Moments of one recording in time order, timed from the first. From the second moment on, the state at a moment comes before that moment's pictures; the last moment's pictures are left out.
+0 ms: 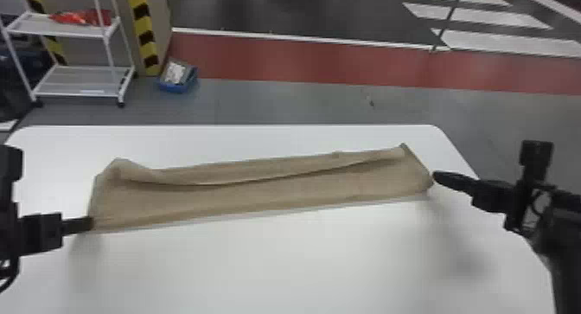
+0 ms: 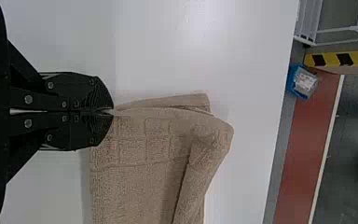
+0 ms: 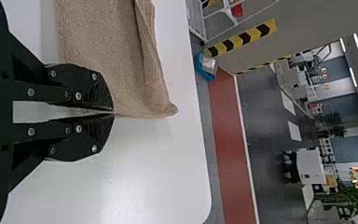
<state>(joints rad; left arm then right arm) -0.05 0.18 0.23 -1.94 0.16 1.37 -0.21 -0.30 -0.30 -0.53 -1.24 0.14 0.57 0.90</state>
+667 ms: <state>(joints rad) -0.06 0.18 0.22 -1.93 0.13 1.36 -0.22 -0.32 -0.30 -0.52 -1.17 0.17 0.55 0.93</state>
